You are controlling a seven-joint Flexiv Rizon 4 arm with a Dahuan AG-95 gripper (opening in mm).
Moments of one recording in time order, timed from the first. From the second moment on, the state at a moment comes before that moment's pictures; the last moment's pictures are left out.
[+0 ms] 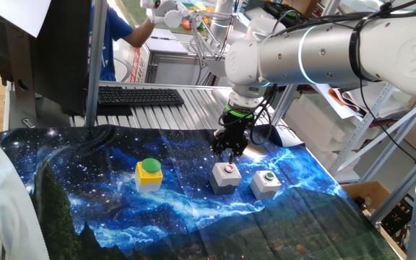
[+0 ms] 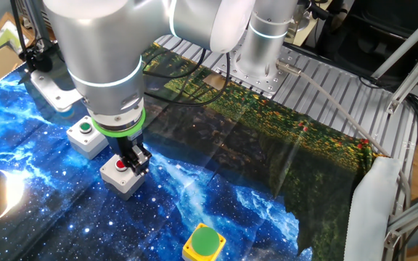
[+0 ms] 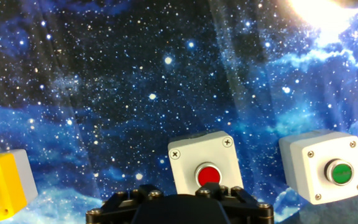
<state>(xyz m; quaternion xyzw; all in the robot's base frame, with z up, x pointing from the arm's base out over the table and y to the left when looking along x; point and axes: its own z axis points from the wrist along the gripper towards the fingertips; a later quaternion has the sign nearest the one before) 0.635 -0.056 0.119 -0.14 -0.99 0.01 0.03</state>
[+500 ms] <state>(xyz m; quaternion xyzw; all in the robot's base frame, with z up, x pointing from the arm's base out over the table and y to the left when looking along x) 0.635 -0.055 0.119 -0.14 -0.99 0.02 0.03</state>
